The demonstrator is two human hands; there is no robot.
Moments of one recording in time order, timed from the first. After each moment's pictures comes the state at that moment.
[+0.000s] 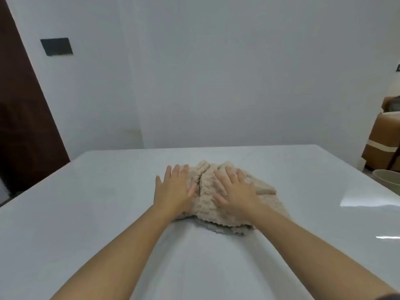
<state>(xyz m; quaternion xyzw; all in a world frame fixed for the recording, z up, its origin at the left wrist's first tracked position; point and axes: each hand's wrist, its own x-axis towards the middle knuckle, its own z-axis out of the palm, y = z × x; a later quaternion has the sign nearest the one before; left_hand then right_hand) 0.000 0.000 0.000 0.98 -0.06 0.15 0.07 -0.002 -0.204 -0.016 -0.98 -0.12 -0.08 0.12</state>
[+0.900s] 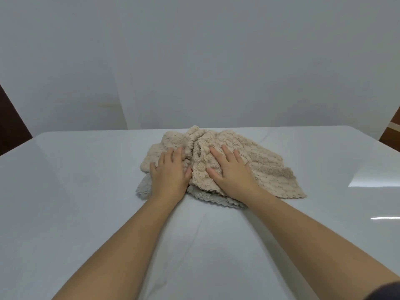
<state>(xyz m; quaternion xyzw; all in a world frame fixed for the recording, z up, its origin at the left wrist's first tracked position) 0.180 -0.004 -0.075 0.97 -0.04 0.19 0.15 0.173 -0.186 -0.069 -0.97 -0.10 -0.09 0.19</state>
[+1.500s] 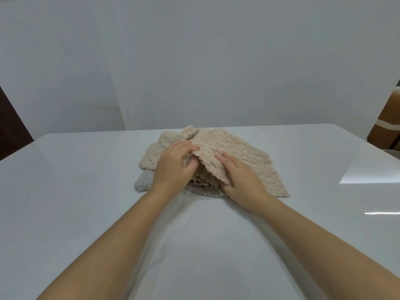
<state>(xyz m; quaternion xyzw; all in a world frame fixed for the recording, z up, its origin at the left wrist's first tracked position) 0.123 -0.021 -0.026 0.84 -0.22 0.30 0.40 0.110 -0.222 -0.063 -0.95 -0.16 -0.14 0.22</state>
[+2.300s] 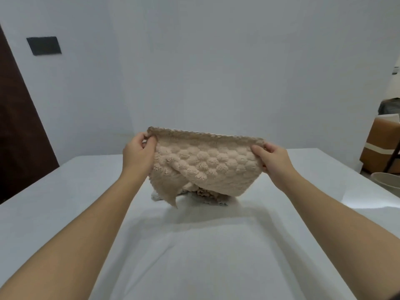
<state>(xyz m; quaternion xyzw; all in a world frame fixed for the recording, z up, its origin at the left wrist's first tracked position) 0.041 0.039 0.091 0.77 -0.03 0.31 0.56 0.038 -0.271 0.068 -0.70 -0.01 -0.16 0.70</state>
